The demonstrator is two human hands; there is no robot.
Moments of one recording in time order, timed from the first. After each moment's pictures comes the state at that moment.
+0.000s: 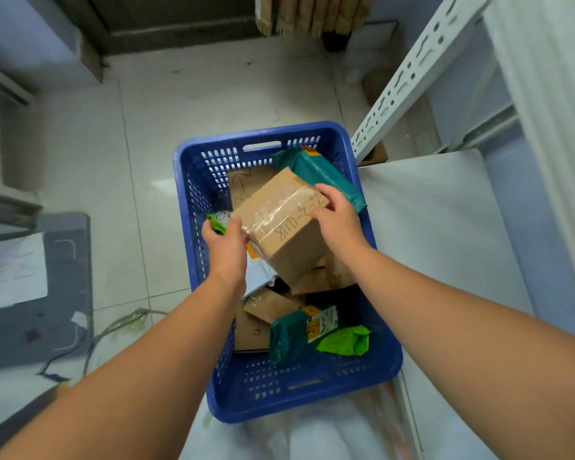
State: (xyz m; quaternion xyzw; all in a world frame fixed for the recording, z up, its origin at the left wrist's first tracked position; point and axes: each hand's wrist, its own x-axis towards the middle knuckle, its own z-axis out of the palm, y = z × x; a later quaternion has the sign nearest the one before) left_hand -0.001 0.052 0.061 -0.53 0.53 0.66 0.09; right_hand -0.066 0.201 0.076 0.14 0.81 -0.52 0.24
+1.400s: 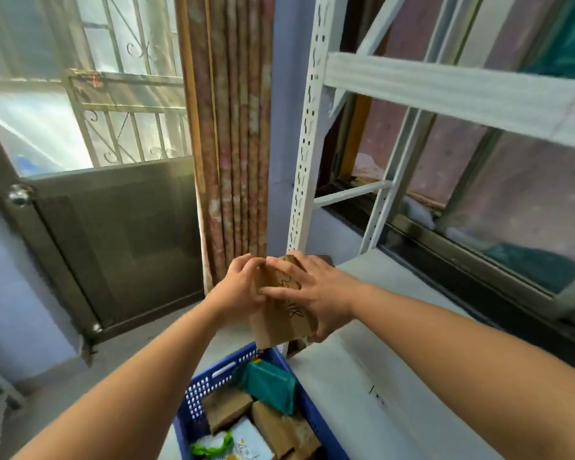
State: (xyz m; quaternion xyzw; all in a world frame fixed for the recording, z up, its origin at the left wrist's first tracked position) left_hand -0.029 0.054 0.544 0.16 0.92 0.34 0.07; right_hand -0.009 0.250 0.572 -0.35 0.92 0.17 0.04
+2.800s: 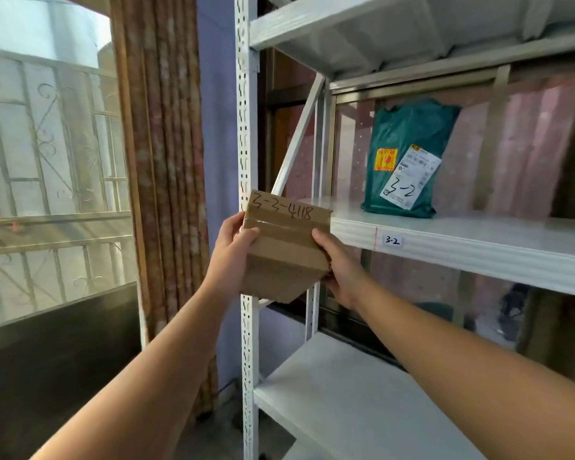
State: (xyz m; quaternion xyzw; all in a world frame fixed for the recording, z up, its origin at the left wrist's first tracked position) left_hand 0.038 0.073 0.794 0.26 0.62 0.74 -0.02; right_hand 0.094 0.242 0.784 0.04 0.67 -0.72 -0.20
